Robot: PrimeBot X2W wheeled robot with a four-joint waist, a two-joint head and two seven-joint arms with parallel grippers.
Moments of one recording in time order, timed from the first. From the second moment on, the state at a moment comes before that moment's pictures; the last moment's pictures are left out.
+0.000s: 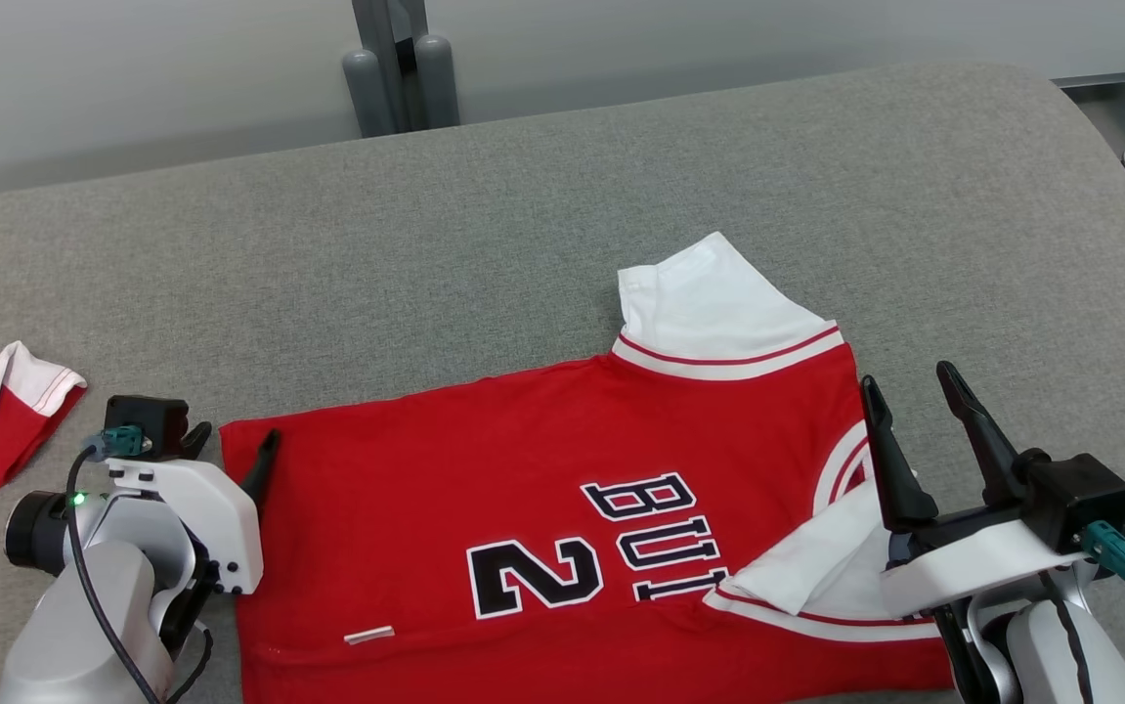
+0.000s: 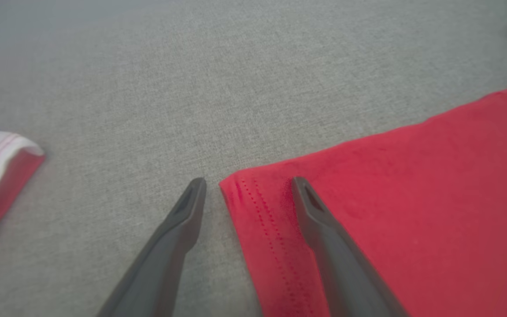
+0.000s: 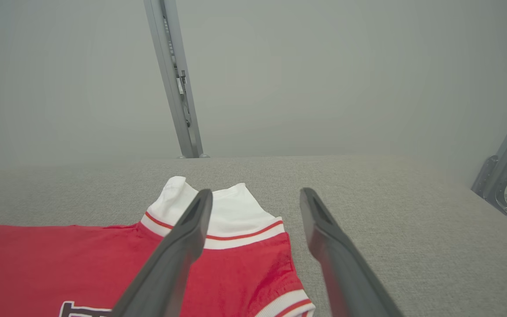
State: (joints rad) left arm -0.53 0.27 -0.32 0.90 -0.38 -0.13 0.00; right arm -0.21 -0.07 0.11 0.27 0.18 0.13 -0.26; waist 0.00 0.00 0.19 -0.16
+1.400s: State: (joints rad) left arm -0.72 0.20 -0.59 0.95 -0.54 -0.13 -0.12; right arm -0.85 -0.31 0.44 0.92 0.53 0.13 -0.14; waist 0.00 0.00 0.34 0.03
